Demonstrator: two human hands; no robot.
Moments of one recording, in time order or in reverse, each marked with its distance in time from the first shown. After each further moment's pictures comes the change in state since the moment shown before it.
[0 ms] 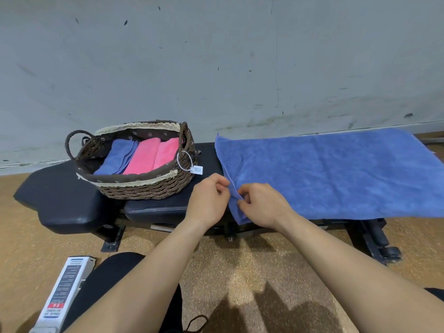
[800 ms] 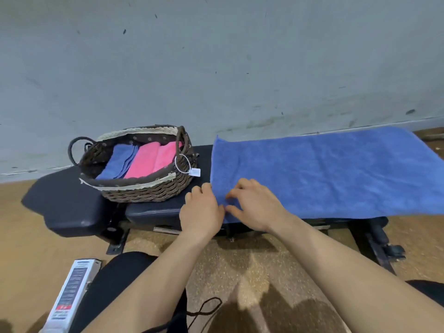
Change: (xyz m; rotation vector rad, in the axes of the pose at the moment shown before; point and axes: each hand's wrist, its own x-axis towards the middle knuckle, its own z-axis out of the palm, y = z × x) left_hand -0.016 -0.008 0.009 0.595 0.001 -0.063; right_hand -0.007 -0.010 -0.002 -0.220 -0.048 -0.175
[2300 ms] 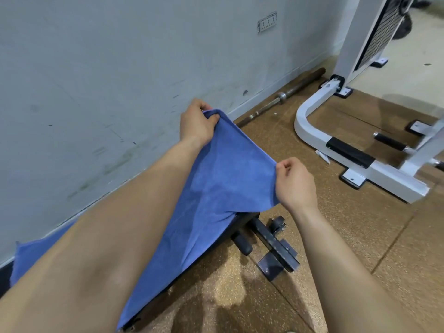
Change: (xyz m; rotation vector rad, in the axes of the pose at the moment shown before) left_hand 0.153 0.495 0.051 -0.674 -0.136 0.577; right_hand -0.186 0.334 -0.096 0.585 0.897 1.146
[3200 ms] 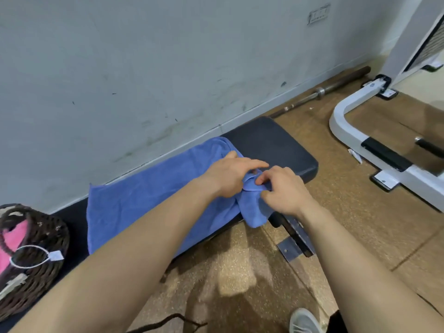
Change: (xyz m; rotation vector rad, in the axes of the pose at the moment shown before) left_hand -0.162 -0.053 -0.081 0.567 -0.675 0.362; right_hand -0.078 -0.032 0.043 -0.484 -0.556 -0.467
